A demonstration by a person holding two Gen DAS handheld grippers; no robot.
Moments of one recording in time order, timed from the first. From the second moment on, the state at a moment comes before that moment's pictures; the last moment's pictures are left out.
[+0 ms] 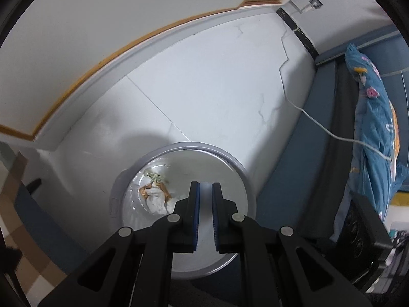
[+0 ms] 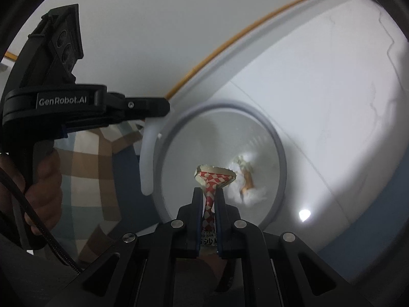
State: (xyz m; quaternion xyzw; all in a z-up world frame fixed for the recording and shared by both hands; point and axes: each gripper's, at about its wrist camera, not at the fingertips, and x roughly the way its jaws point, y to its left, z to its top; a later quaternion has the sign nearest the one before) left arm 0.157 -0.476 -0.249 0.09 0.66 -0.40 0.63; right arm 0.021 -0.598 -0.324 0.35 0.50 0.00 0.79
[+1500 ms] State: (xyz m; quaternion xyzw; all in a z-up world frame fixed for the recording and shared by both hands) left arm 0.133 -0.439 -0.211 0.18 0.64 -0.33 0.67; right arm 0.022 -0.604 -0.324 0.36 0.50 -0.04 0.79
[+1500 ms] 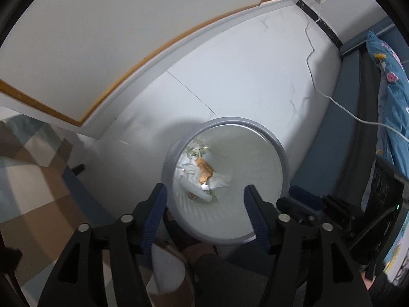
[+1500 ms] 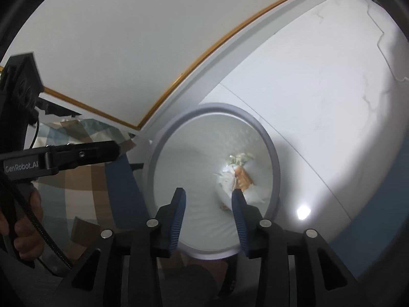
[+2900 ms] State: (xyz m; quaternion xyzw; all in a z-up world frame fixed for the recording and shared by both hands) left arm 0.069 -0.175 0.027 -0.01 0.34 -0.20 0.92; right arm -0.008 -0.473 -0.001 0.17 0.27 -0.05 0.95
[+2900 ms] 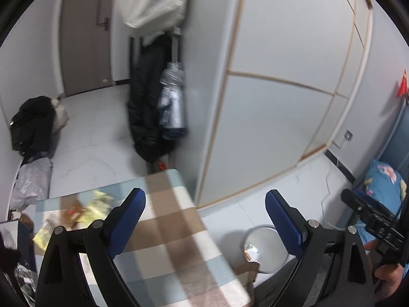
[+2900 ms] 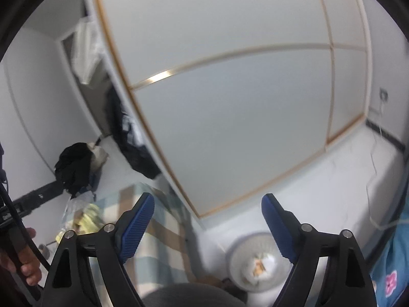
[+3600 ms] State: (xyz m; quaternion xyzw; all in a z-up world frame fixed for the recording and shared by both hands) left arm 0.056 0.025 0.014 -0.12 0.27 -0.01 0.95; right arm 0.030 -0.235 0.043 0.06 0.21 0.14 0.97
